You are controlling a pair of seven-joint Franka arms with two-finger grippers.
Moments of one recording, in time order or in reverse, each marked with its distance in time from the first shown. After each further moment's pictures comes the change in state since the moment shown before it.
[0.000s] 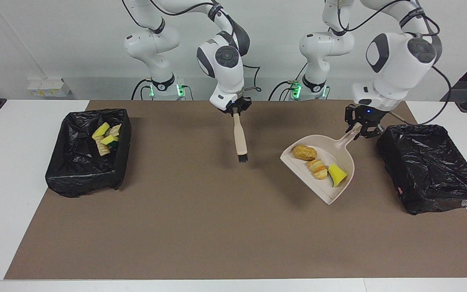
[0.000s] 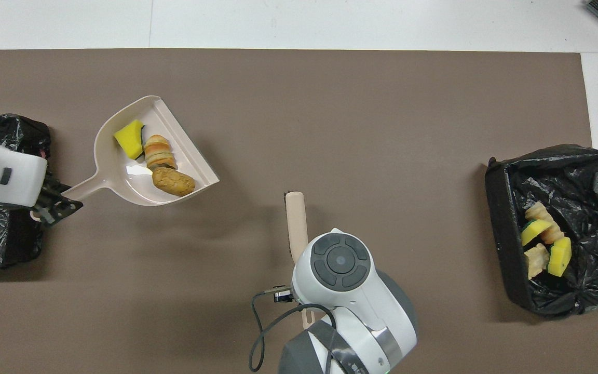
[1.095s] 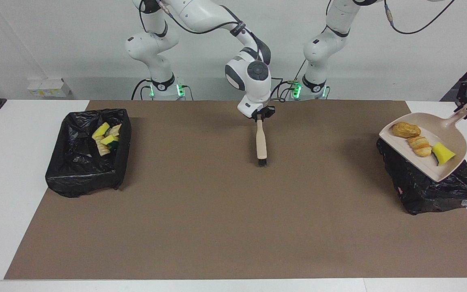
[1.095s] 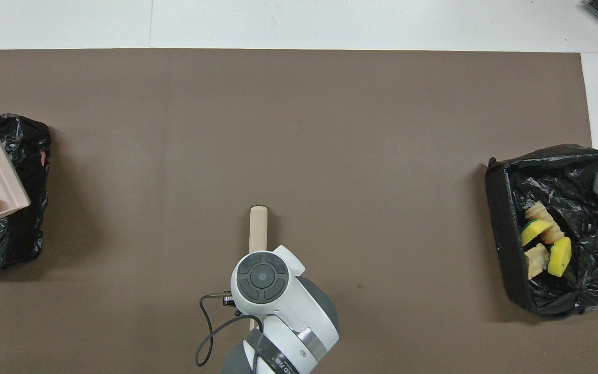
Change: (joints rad) left arm 0.518 0.238 0.030 0.456 0.118 -0.187 0.604; right arm 0.167 0.252 0.000 0.139 -0.007 0.170 0.255
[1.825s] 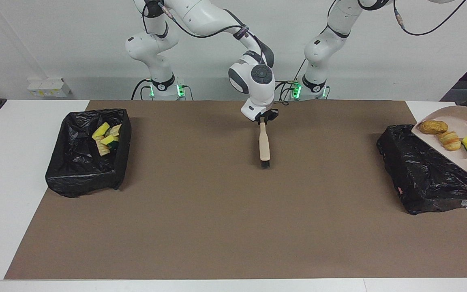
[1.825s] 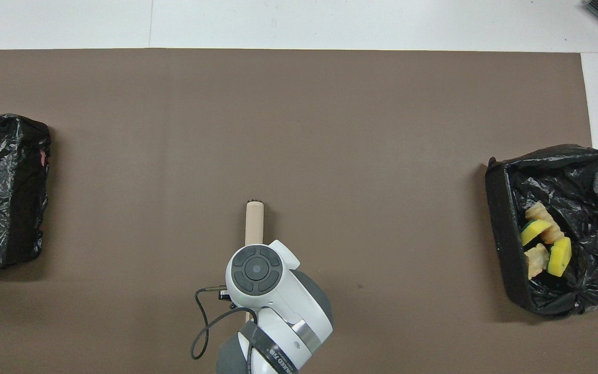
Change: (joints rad) left arm 0.009 0.038 -0.004 0.035 0.394 0.104 0.015; right arm 0.000 0.033 -0.006 0.034 -0.003 0.000 0.001
